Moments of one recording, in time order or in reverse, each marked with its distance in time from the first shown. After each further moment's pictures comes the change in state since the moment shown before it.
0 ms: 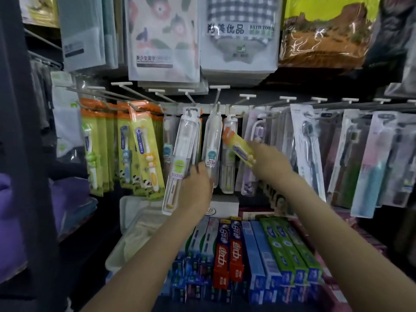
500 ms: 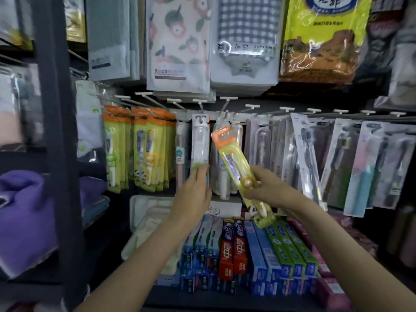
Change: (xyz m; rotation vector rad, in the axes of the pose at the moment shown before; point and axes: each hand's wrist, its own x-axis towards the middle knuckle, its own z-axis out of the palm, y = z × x) left_hand -0.043 -0.023 -0.036 -0.229 0.108 0.228; right_hand -0.069 -0.017 -0.019 0.639 -0.313 -0.107
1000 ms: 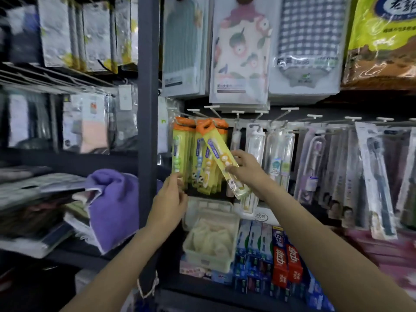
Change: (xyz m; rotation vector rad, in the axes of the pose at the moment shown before) left_hand -0.060 -0.093 -0.119 0.057 0.184 -0.317; right_hand 0.077 -0.100 0.096 0.336 0.081 -0.119
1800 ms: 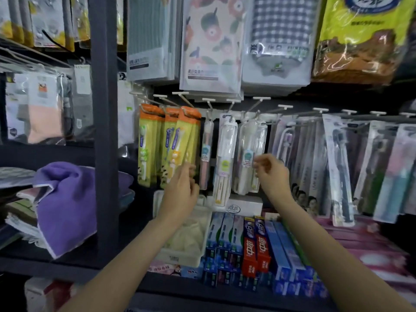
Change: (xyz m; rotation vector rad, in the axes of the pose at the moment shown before) left_hand 0.007 0.052 0.064 -0.153 -0.064 0.148; right_hand -0.032 0.071 -0.070 -0.182 0.523 -0.021
